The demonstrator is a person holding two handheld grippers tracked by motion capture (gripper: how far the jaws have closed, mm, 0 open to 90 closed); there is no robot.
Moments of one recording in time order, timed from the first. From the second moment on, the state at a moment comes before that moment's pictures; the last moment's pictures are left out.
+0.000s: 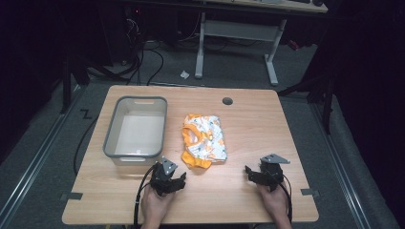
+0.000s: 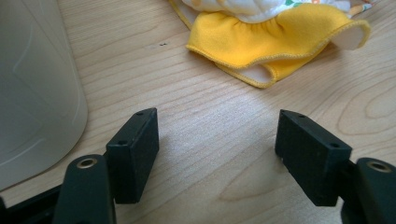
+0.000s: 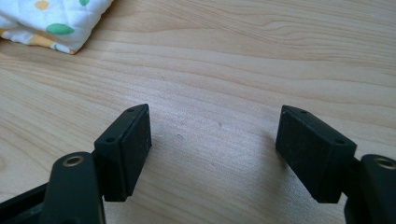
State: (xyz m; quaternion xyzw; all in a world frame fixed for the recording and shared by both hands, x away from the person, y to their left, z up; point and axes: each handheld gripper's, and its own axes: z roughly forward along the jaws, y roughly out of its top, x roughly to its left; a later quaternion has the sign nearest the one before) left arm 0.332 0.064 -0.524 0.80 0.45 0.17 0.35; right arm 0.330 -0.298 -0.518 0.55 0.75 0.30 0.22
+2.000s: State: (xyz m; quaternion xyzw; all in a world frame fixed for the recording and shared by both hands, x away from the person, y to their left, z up) left arm 0.334 0.052 -0.504 0.80 0.45 0.13 0.37; right arm 0.330 -0.298 -0.518 0.55 0.75 0.30 0.22
